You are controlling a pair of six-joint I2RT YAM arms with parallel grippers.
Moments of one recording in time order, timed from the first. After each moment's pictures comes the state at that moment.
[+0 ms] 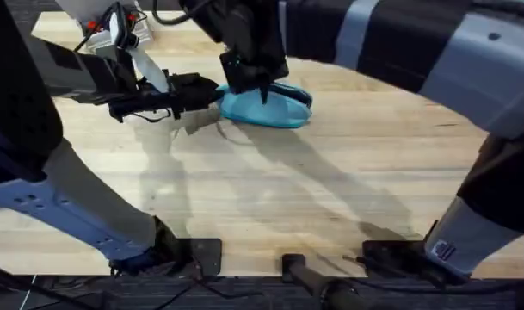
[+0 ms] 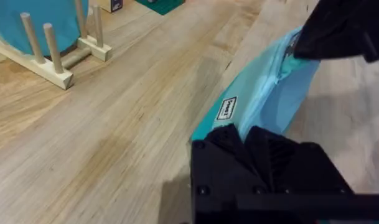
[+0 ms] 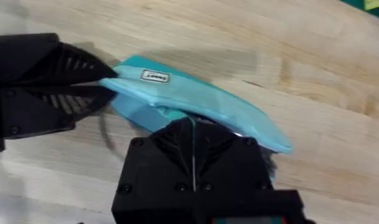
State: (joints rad) left arm 0.31 1.91 0.94 -0.36 1.30 1.06; right arm 0.86 2.00 1.81 -1.00 0.39 0.51
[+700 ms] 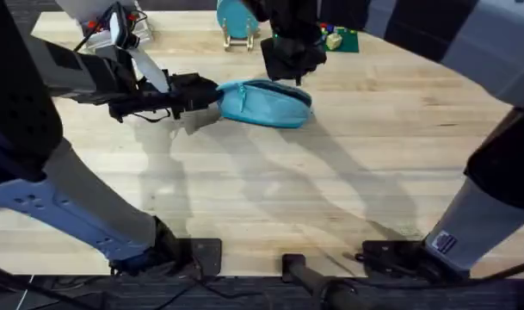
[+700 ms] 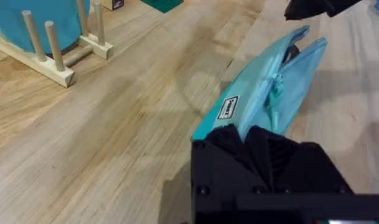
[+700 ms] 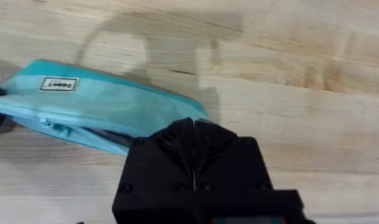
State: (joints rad) left arm 0.31 1.91 0.94 -0.36 1.29 1.06; right arm 0.70 2.00 1.82 -1.15 0.39 0.49
